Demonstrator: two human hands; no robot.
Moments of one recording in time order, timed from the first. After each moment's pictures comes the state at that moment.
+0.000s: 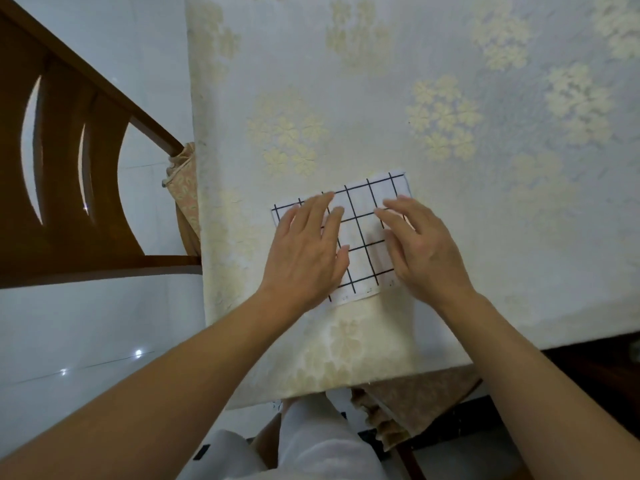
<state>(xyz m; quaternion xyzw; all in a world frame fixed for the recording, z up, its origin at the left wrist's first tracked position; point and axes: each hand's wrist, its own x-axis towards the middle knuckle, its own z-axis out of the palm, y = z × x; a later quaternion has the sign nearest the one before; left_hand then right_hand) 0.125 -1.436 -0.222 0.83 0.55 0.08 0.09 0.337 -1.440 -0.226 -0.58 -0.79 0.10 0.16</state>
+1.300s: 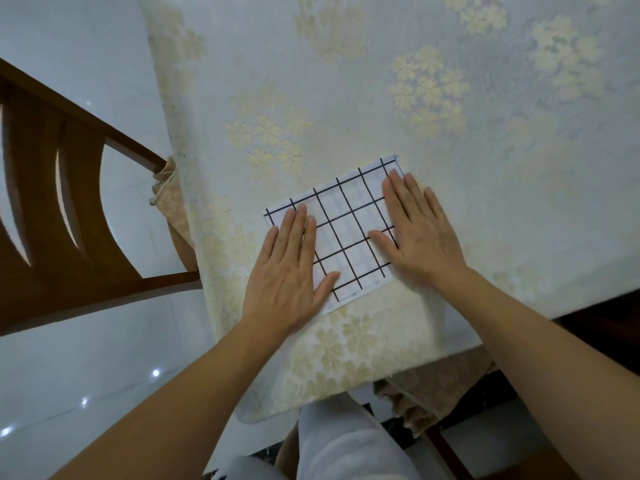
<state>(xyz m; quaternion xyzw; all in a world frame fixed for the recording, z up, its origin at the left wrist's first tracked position) 0.087 -1.460 -0.263 0.85 0.52 -0.02 0.10 0.338 -1.443 -0.260 -0.65 -0.75 0.09 -0.04</state>
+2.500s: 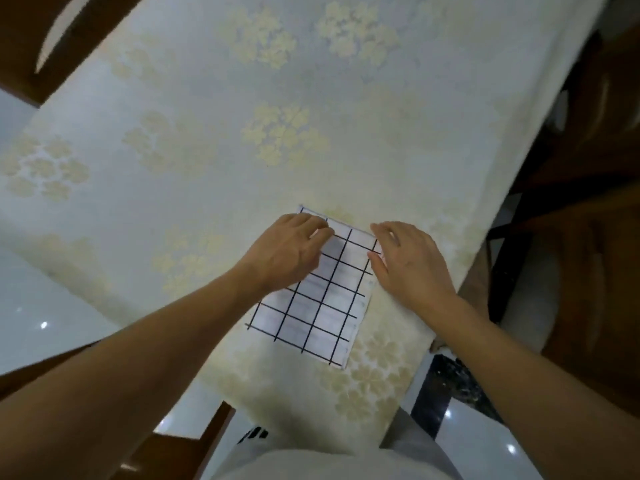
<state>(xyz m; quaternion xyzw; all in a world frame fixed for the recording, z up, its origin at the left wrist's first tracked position) 0.193 -1.283 -0.211 0.99 -0.06 -0.01 0.09 0.310 -1.497 -0.213 -0.88 -0.47 0.04 0.07</state>
